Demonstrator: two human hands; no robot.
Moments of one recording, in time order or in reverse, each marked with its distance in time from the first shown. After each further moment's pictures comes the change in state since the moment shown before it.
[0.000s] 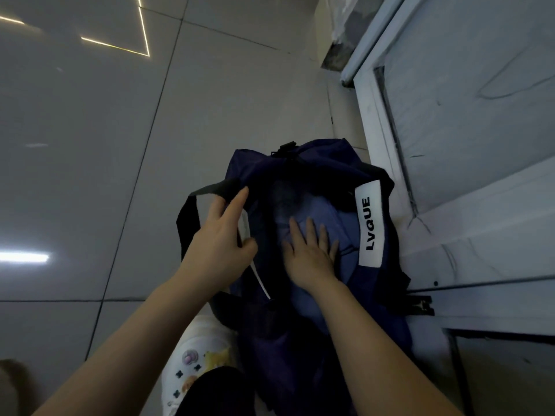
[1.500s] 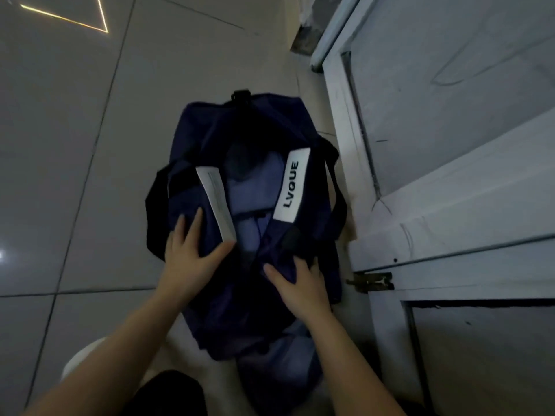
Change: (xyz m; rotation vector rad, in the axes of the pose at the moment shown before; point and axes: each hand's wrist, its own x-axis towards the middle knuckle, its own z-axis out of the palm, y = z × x) left_hand -0.010 -0.045 0.066 -0.339 -0.007 -0.315; right_hand -0.068 0.051 0.026 0.532 -0.010 0.226
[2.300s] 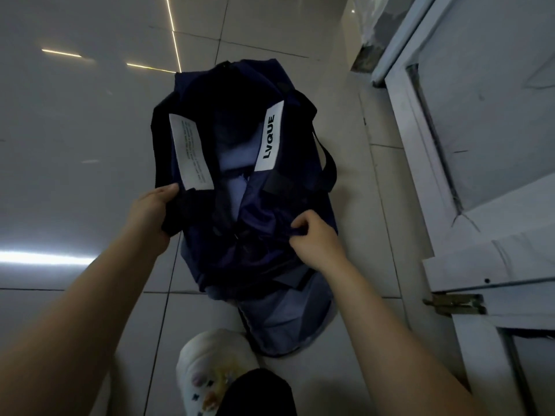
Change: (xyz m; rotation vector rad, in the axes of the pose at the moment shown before) left_hand 0.043 0.012 -0.181 -0.708 0.280 -0.214; right_hand 0.023 -0.135 0.028 0.025 -0.059 -0.345
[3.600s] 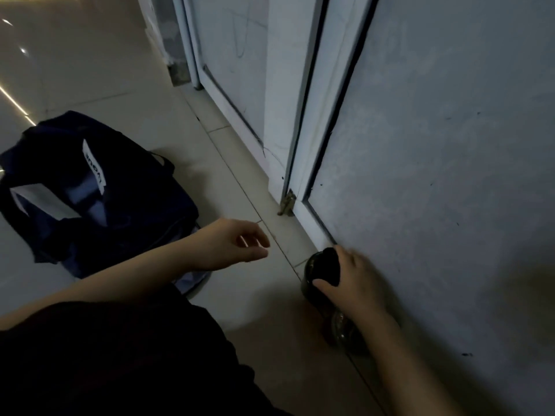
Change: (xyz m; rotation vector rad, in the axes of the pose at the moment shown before) left_hand -0.328 -0.079 0.183 1.447 -1.265 0.629; right_hand -0.352 0.204 -0.096 -0.187 0.378 0.502
